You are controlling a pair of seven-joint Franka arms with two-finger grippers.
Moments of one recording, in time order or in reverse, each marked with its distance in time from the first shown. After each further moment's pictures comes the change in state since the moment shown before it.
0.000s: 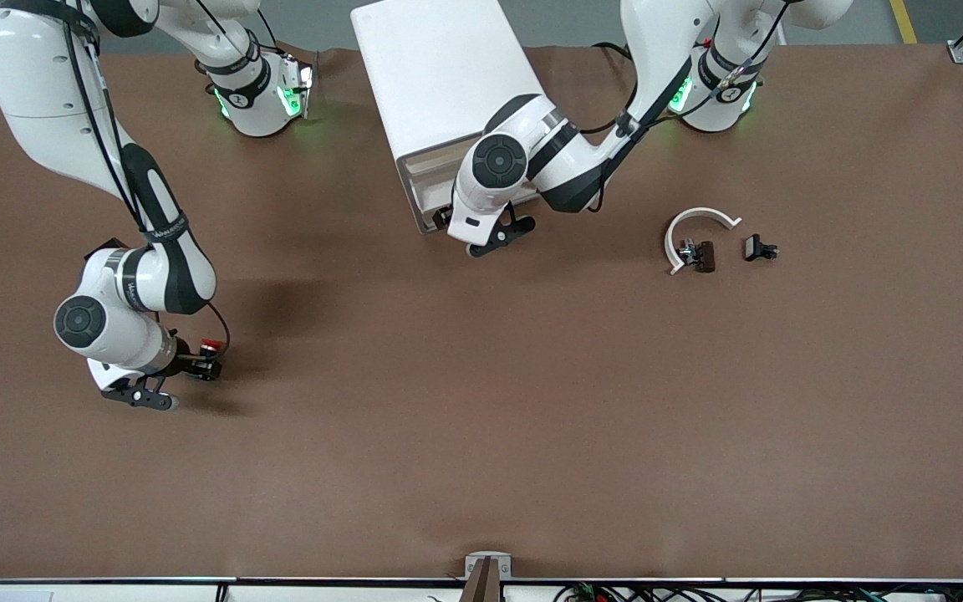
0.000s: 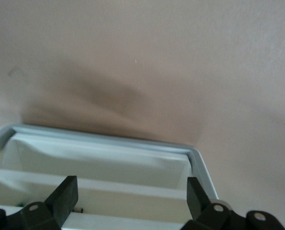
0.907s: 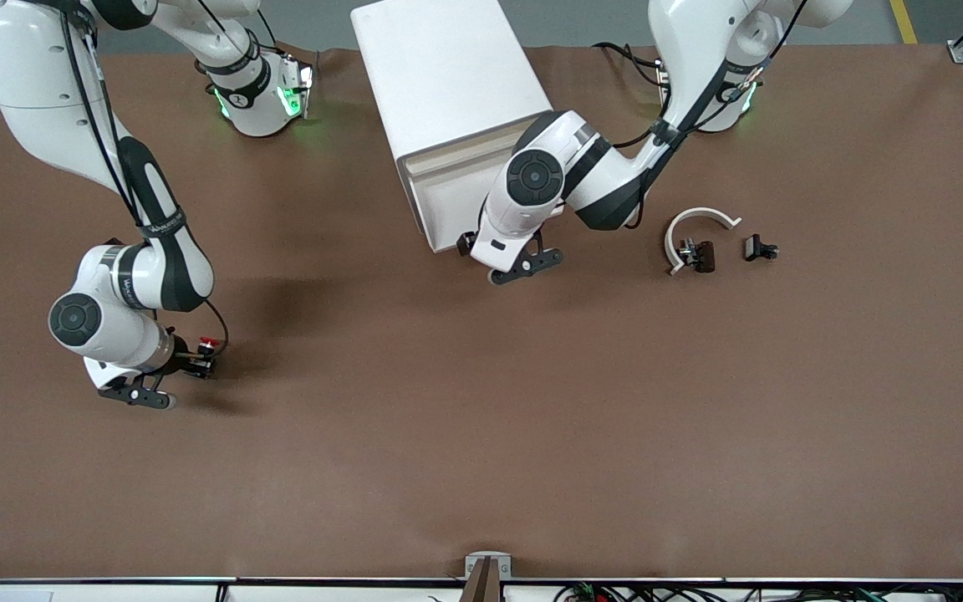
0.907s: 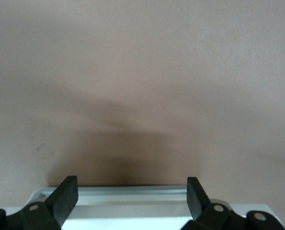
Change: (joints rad) left arm 0.073 -0.035 0.035 0.001 0.084 0.000 0.185; right arm 0.005 -0.023 0.000 -0.006 0.000 -0.028 0.002
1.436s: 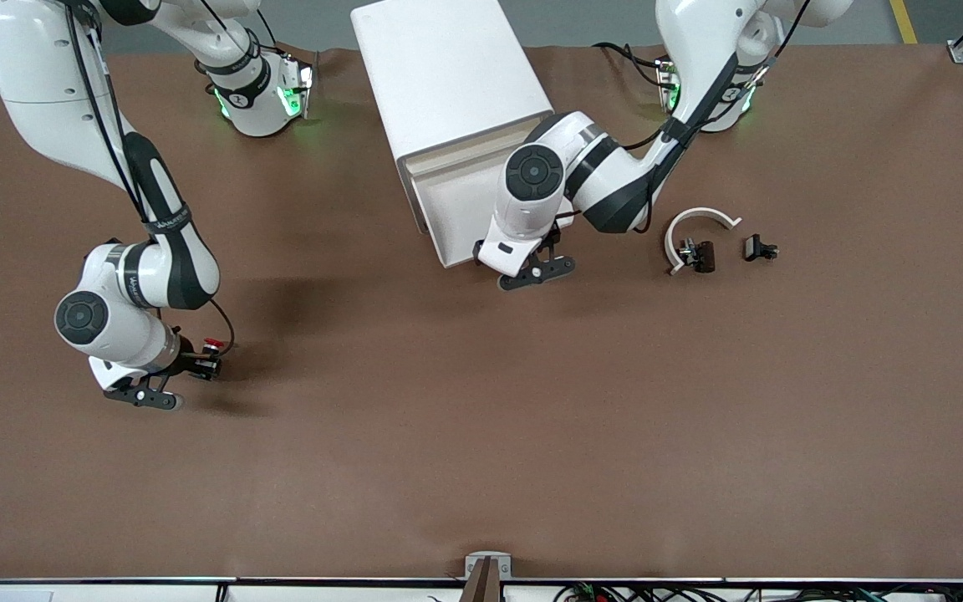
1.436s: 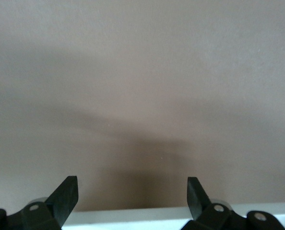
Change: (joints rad) left arm 0.002 -0.010 0.025 0.000 0.145 -0.027 0.001; right arm 0.023 -0.014 0.000 0.002 0.001 -0.001 0.002
